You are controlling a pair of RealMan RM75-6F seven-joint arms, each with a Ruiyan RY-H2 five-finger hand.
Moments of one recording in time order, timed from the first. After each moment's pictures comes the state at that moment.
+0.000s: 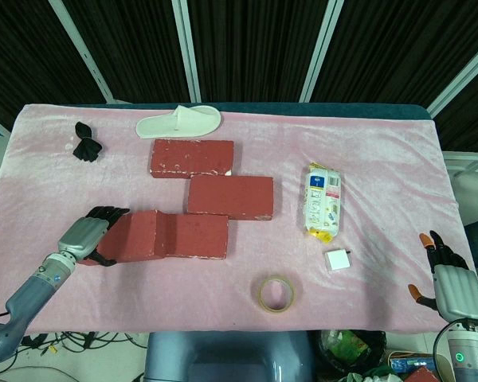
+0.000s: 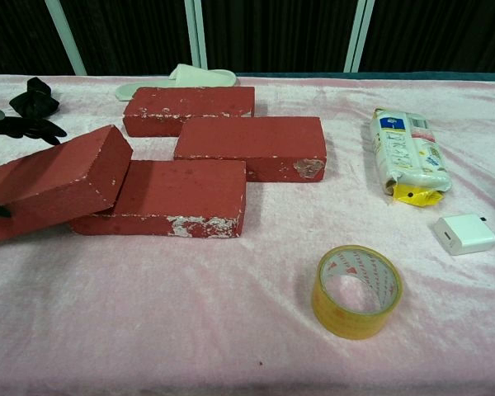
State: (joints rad) left arm -0.61 -1.16 -0.04 -1.61 1.19 0.79 0.05; right arm 0.08 -1.13 0.08 -1.75 -1.32 1.41 -0.22
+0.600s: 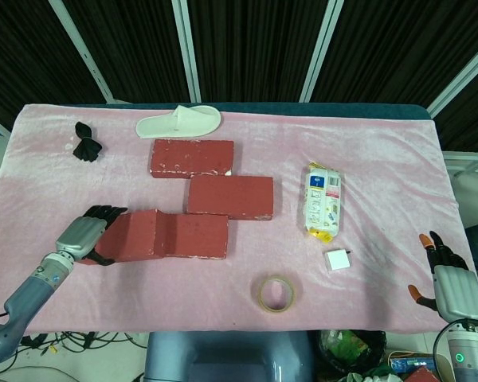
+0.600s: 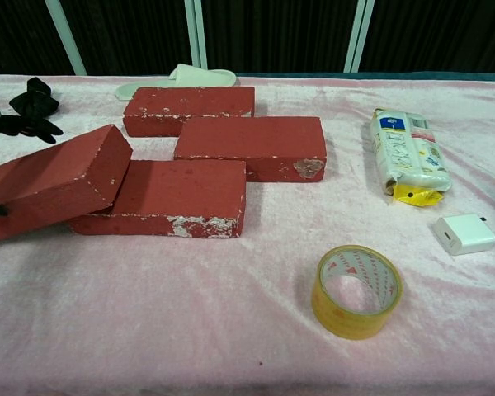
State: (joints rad) left arm -0.61 -1.15 -0.04 -1.61 1.18 0.80 0.07; right arm 0.08 -1.13 0.08 -1.75 -1.32 1.41 -0.23
